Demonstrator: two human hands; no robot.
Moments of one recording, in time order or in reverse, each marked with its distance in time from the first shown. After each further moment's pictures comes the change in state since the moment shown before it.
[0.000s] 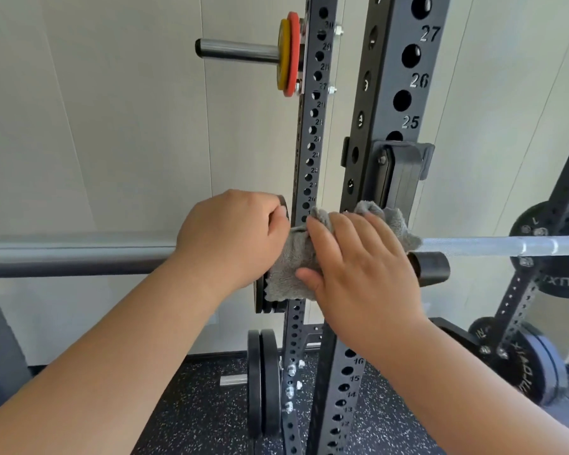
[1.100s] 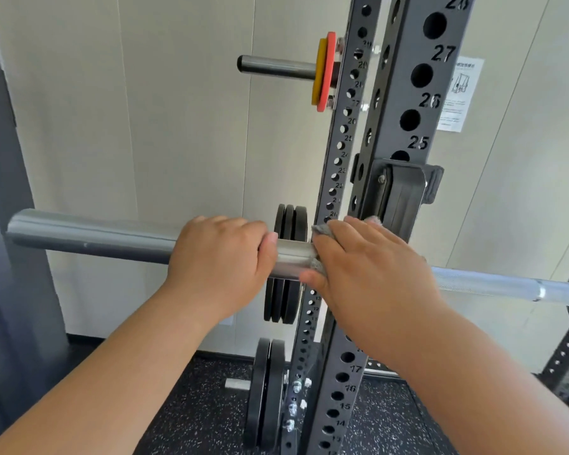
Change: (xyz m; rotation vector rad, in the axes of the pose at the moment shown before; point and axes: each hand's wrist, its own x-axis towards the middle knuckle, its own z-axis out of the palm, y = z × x) left_hand -0.025 0.018 0.020 0.227 0.038 -0.066; right_hand 0.018 0.050 -0.021 0.063 -0.215 -0.205
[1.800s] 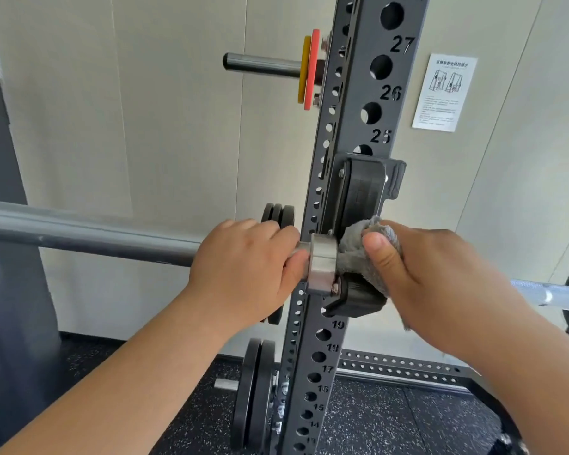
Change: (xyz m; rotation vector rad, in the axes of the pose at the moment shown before) left_hand 0.010 0.075 0.014 -0.013 -0.057 0.105; right_hand -0.050 0.083 -0.016 0.449 0.135 0.147
